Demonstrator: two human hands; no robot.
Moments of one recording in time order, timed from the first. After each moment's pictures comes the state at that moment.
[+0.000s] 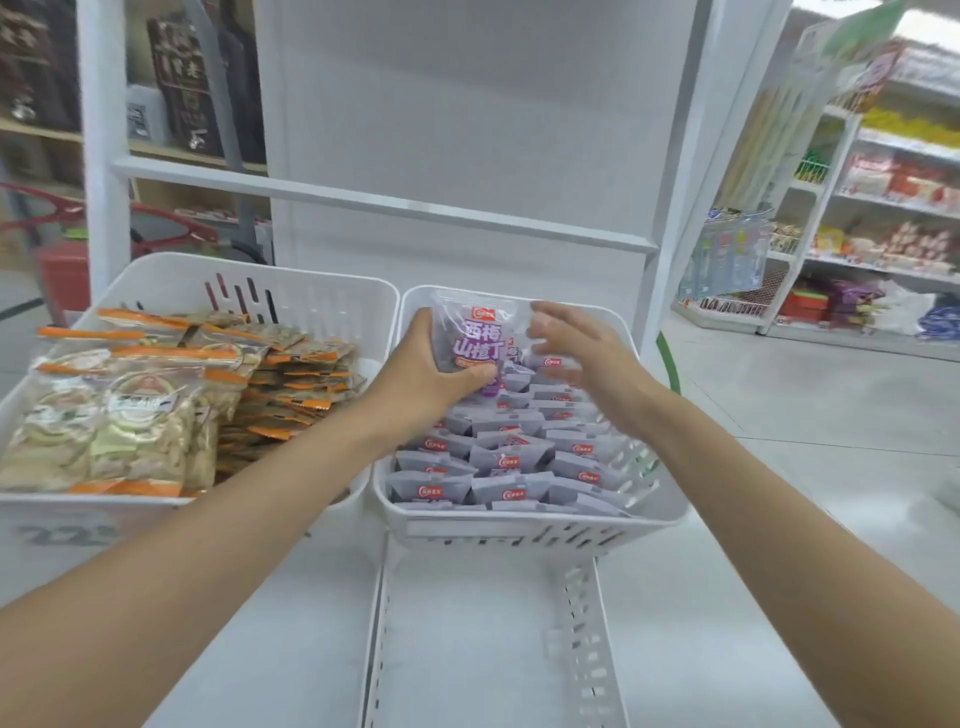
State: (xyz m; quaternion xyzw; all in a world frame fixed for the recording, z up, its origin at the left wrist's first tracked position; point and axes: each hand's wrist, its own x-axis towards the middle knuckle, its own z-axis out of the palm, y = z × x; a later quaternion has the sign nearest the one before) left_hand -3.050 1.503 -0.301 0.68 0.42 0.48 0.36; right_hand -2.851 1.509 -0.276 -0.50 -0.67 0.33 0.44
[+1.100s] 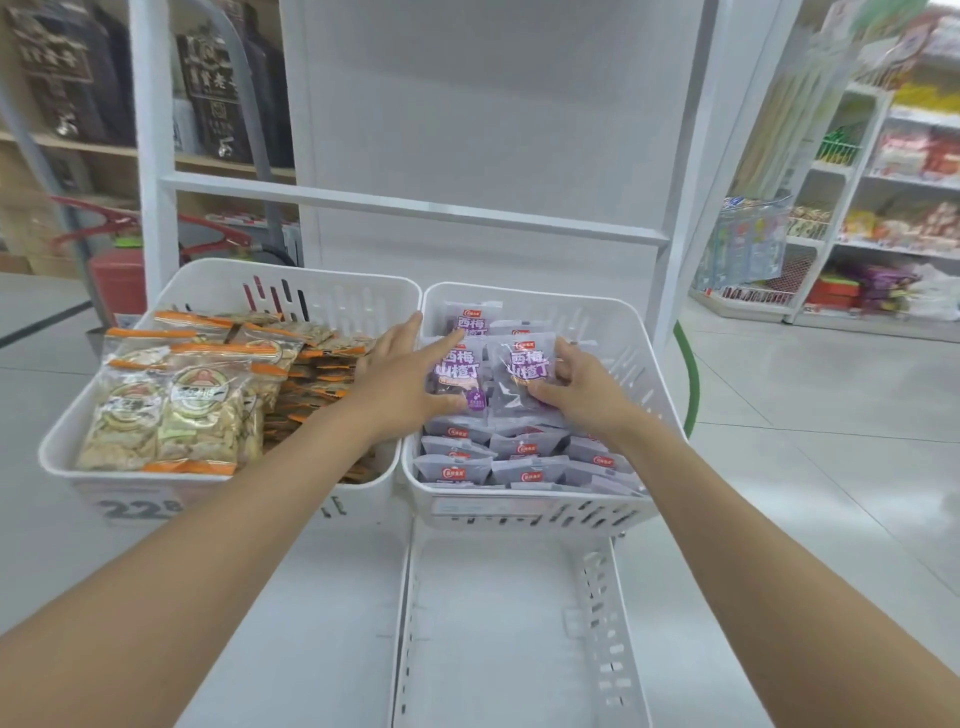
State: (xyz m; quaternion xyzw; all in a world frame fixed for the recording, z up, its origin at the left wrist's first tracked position) left_hand -3.090 1.520 -0.317 0.79 0.58 0.19 0.09; right_hand -2.858 1.521 -0.319 -0.55 -0.65 0.34 0.40
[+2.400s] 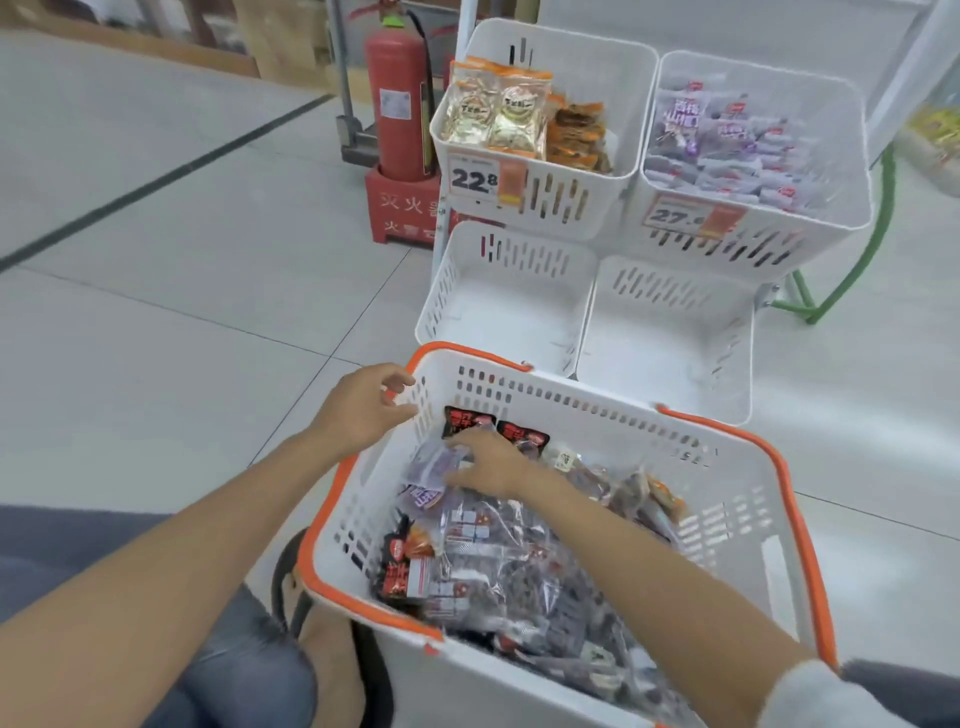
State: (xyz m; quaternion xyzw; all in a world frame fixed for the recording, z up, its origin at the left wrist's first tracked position) left_hand -3.298 1.132 -0.496 0.58 0.71 0.29 0.27; right_hand -3.103 1.182 -0.566 -0.44 -0.84 0.33 -0.02
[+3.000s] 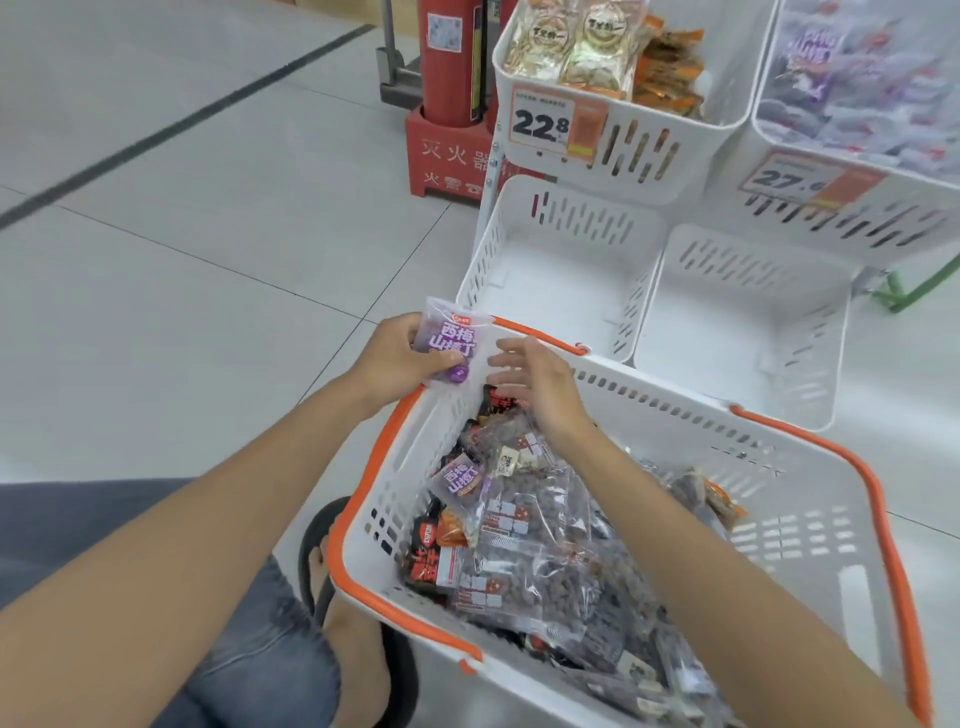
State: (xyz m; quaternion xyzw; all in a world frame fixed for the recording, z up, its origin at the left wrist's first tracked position) left_hand -3.306 1.159 -0.492 0.48 0.66 0.41 0.40; right_hand -3.128 1.208 -0.532 -0.47 -0.56 0.59 0.35
